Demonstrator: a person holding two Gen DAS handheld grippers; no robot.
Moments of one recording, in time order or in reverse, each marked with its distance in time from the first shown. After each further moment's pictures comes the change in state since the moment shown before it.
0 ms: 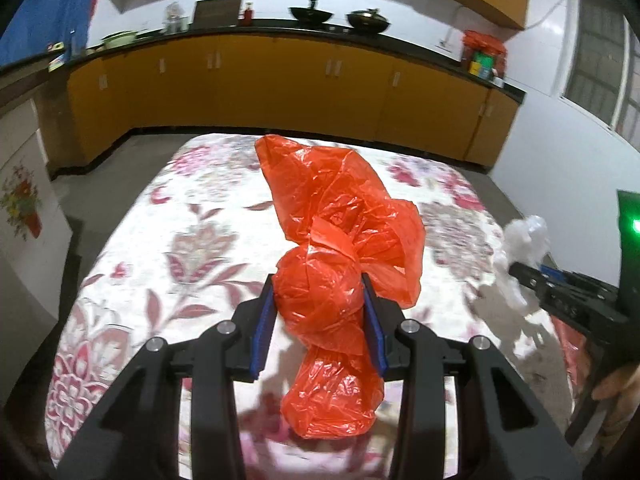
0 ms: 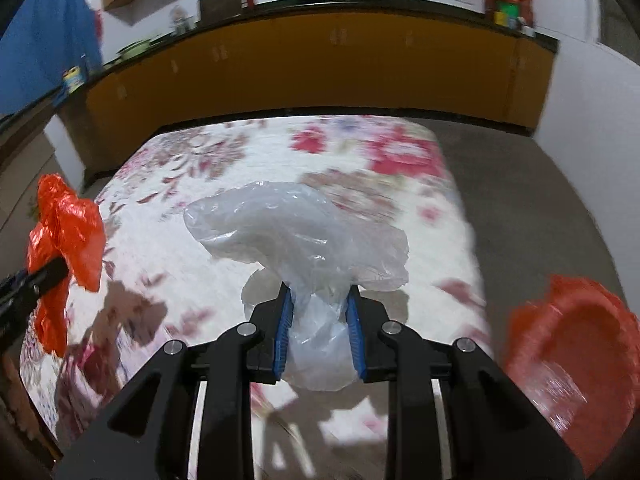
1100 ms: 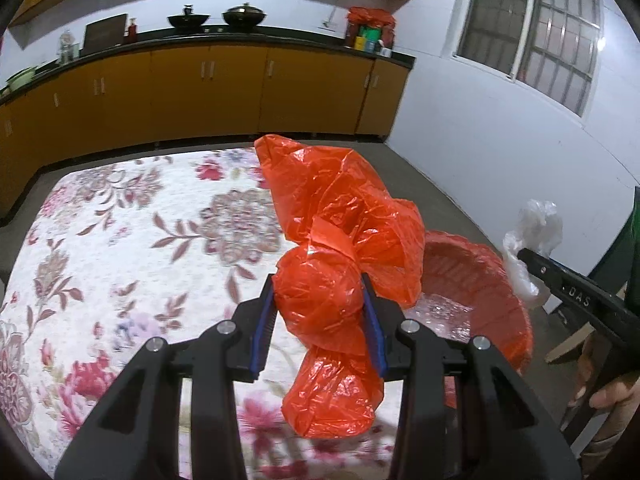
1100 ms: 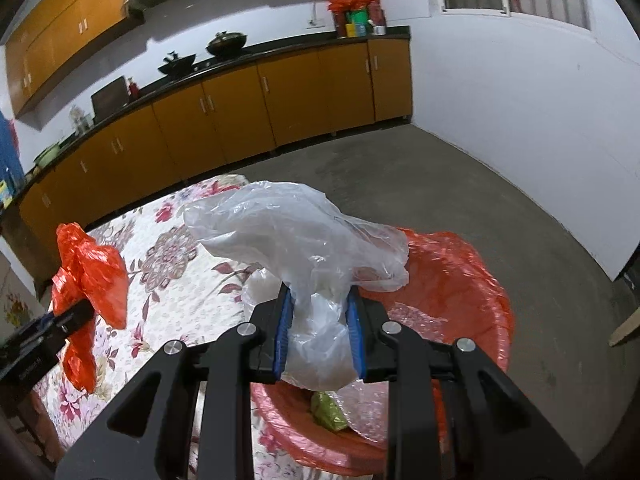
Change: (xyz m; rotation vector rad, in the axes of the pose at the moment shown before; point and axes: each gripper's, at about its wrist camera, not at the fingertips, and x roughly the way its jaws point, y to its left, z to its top) left arm -0.041 -0.189 -0.021 0.204 0.040 -0.303; right arm -0.164 -0.153 -0.072 0.344 -0.172 -0.241
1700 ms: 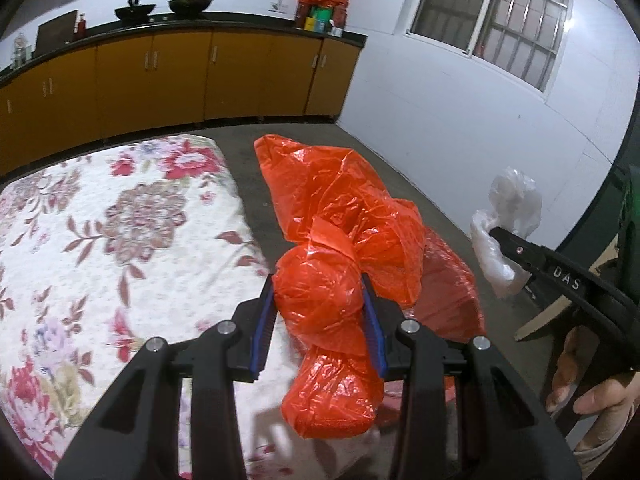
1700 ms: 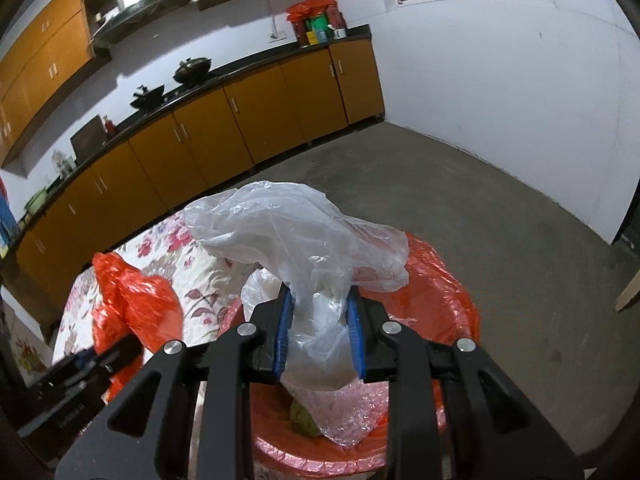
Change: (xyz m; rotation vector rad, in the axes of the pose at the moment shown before) left arm 0.042 -0.074 0.000 0.059 0.066 -0.154; right arm -0.012 -0.049 0.003 0.146 -0.031 -0.018
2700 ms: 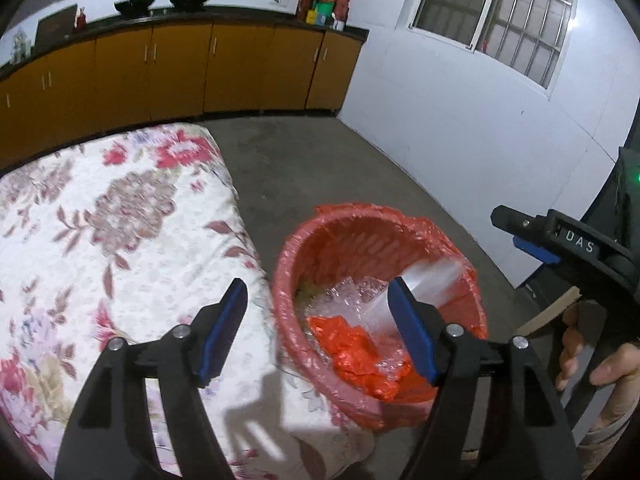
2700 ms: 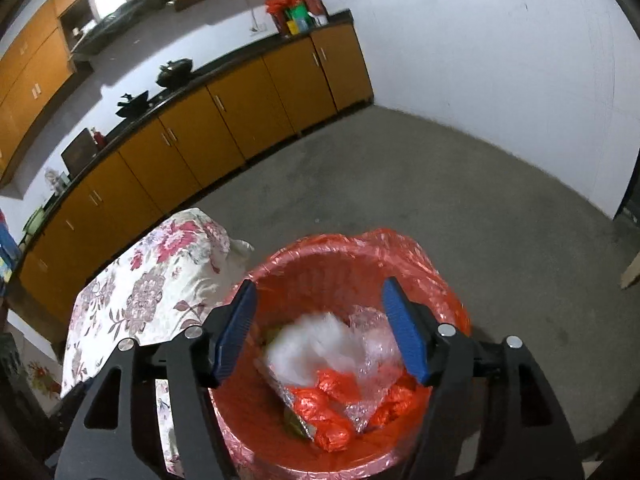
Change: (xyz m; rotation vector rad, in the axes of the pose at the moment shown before) left arm 0.008 -0.007 -0.005 -0.004 0.004 0.023; right arm 0.015 -0.021 0.009 0.061 0.034 0.000
